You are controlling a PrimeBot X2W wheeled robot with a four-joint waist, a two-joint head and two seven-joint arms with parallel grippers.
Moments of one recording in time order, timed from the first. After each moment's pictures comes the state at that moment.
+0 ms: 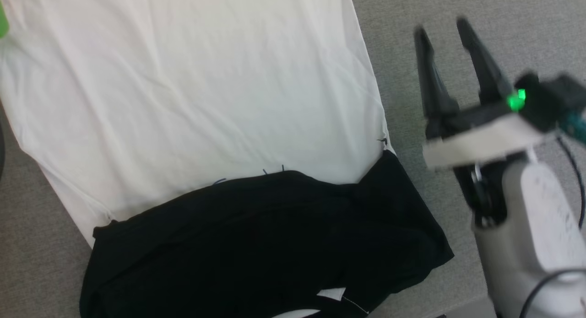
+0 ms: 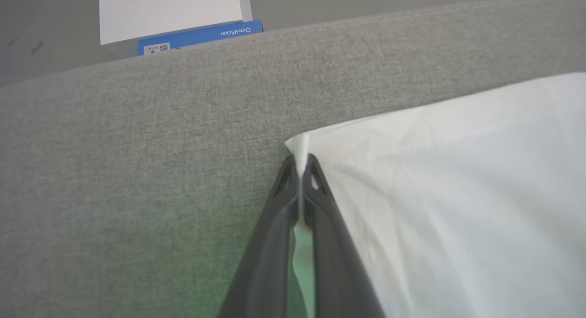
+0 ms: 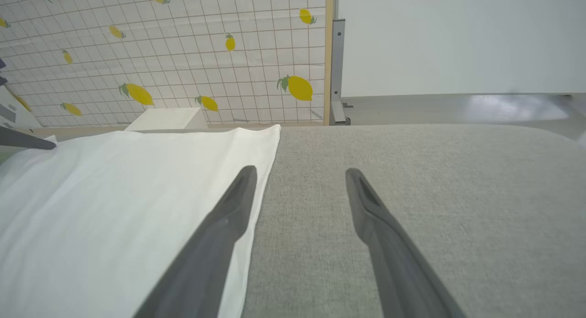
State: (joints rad) left arm -1.04 0.65 -0.23 0.31 -0.48 0.10 0.91; right arm -0.47 -0.05 0.12 0.01 0.27 0.13 -0.08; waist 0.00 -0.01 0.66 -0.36
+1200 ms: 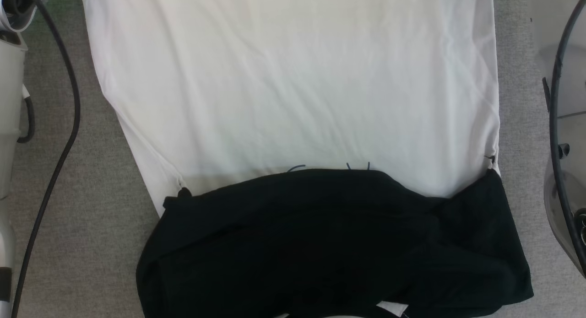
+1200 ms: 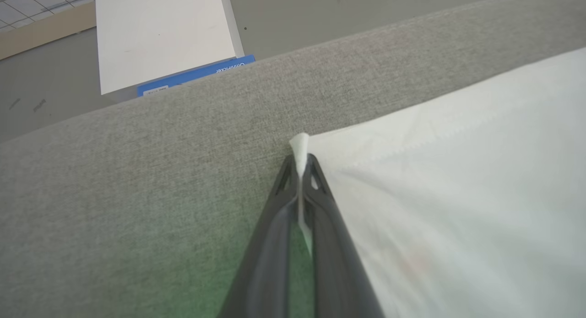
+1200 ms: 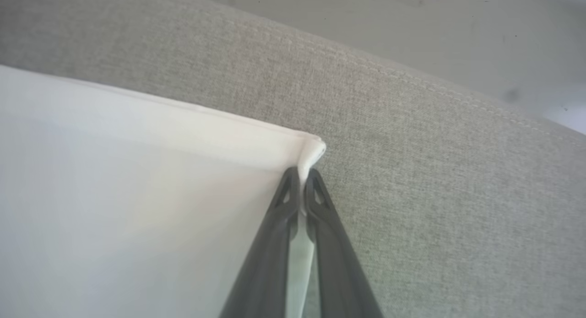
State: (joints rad) left arm -1.21 0.50 -0.36 0.34 -0.49 -0.04 0.74; right arm -1.50 -0.04 -0.01 0.94 -0.07 0.13 0.78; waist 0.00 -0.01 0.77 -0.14
